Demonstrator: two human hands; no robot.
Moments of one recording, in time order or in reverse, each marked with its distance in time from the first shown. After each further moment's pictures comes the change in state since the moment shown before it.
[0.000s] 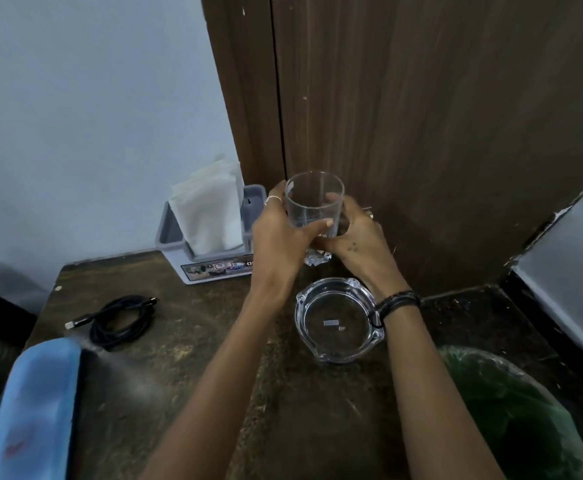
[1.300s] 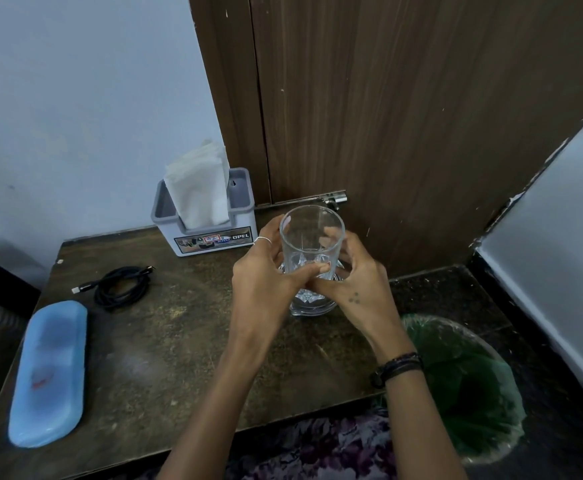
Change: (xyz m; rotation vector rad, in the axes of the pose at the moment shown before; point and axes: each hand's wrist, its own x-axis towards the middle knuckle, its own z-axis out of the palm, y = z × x) left_hand -0.098 0.011 -0.016 -0.102 -0.047 -0.021; right_hand -0.115 -0.002 -0.014 -0.010 0.073 0.002
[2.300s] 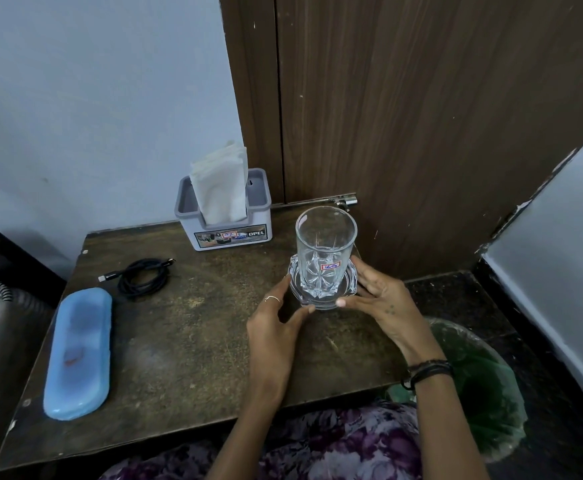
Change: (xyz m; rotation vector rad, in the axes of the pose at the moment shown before) left_hand -0.055 -0.043 0.005 0.106 0.061 -0.181; right_hand -0.016 0.030 -0.019 0.260 -0.212 0.210
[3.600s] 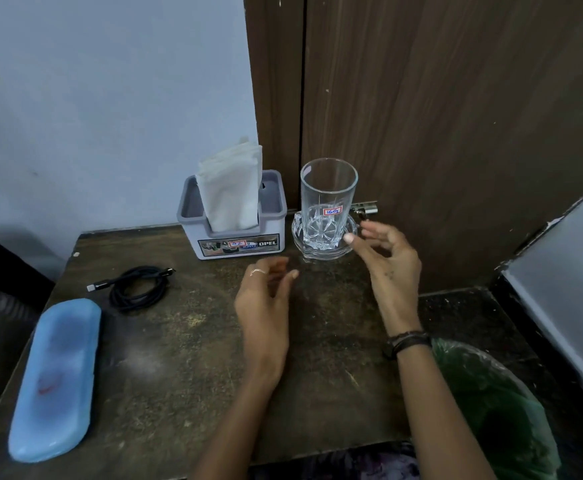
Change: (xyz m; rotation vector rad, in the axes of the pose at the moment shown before) left_hand 0.060 -0.005 -0.004 -0.045 0.299 0.171; right_hand 0.081 -0.016 0.024 -0.118 0.508 -0.297
